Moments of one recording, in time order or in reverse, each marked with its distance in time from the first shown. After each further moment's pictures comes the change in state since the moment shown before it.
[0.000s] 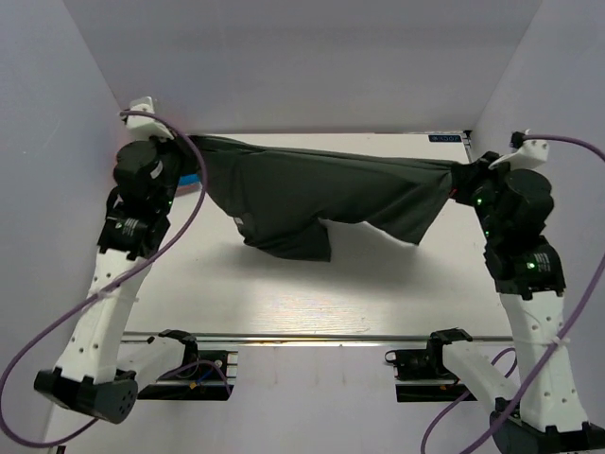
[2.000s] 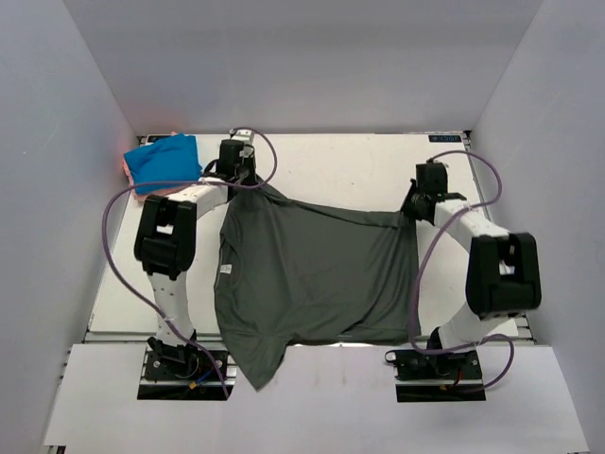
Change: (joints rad) left arm -0.001 0.948 0.080 0.341 0.187 0.138; right arm -0.023 0.766 -0.216 0.287 -0.007 0.104
